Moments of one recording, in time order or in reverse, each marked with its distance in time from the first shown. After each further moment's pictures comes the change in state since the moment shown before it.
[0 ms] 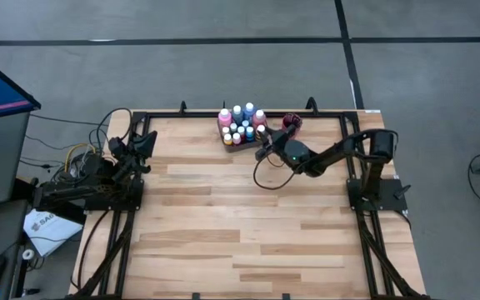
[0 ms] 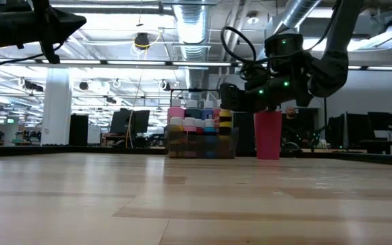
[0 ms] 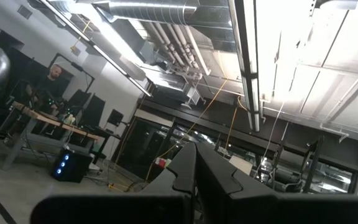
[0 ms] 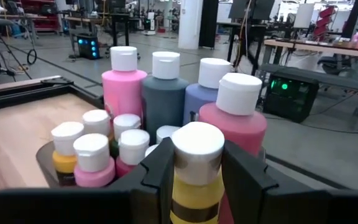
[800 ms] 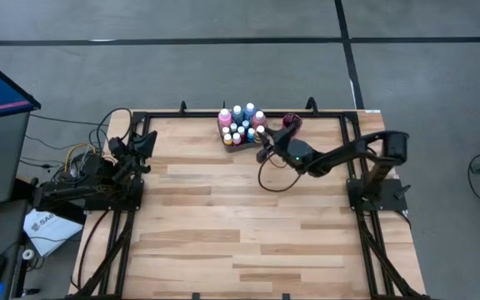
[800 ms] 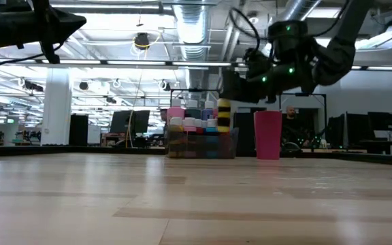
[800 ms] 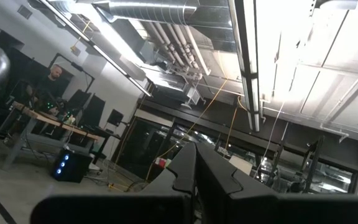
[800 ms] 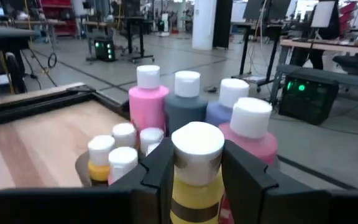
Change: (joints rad) left arm 0.000 0.000 0.000 0.000 0.000 0.000; right arm 0.033 -0.118 -0.003 -0.110 -0.029 0.023
